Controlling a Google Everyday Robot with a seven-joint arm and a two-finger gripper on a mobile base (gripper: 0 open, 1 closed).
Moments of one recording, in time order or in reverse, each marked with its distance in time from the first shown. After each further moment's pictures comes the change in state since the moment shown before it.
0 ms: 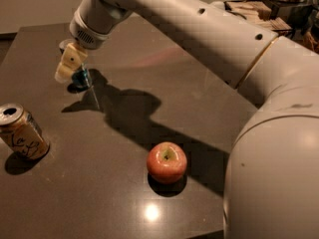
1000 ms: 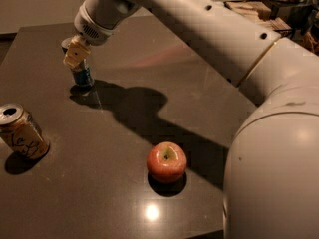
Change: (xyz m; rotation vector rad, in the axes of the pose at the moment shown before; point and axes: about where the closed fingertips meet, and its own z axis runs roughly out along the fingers) arm -0.002 -0.002 -0.010 -0.045 -0.025 0.007
